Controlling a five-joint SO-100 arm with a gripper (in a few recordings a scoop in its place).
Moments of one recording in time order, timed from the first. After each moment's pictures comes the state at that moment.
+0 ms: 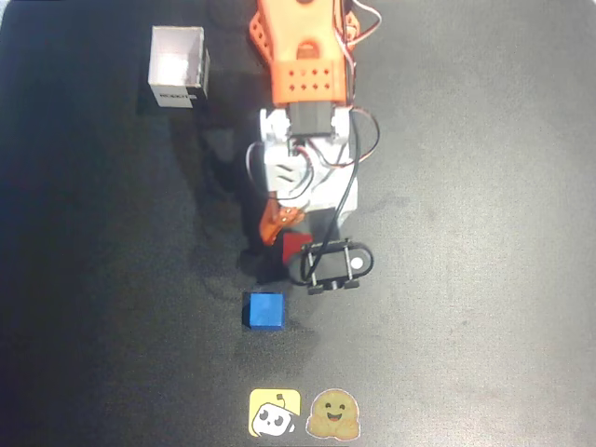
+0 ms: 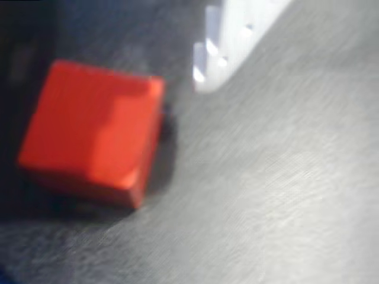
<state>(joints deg) -3.9 103.5 121.7 56.2 86.8</state>
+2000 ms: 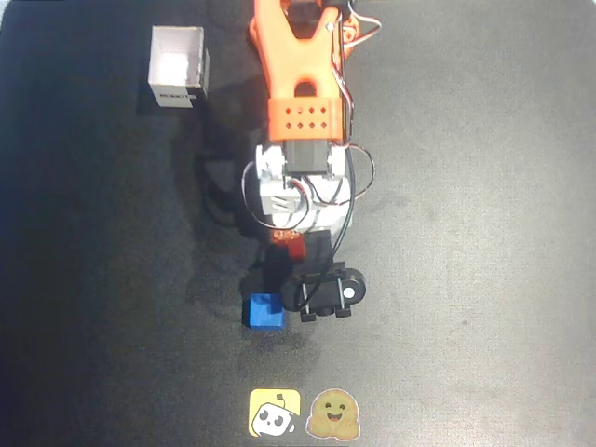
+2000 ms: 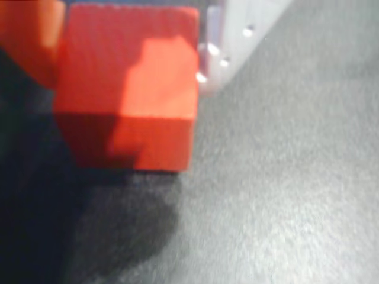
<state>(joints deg) -2.0 89.0 107.9 65.9 86.0</state>
